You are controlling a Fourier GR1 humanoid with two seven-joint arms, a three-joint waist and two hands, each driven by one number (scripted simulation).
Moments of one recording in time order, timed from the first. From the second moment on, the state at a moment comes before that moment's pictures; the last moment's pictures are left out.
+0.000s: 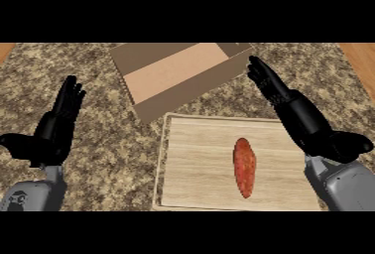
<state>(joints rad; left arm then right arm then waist) -0.15 0.24 0.01 -1.56 0.08 0.13 0.02 -0.39 -0.39 0.32 -1.69 -0.24 -0.03 0.08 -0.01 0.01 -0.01</state>
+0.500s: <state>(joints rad) -0.09 0.40 0.07 -1.41 -0.07 0.17 0.05 -0.26 -0.55 0.36 -1.67 -0.11 0.11 -0.01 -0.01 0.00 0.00</state>
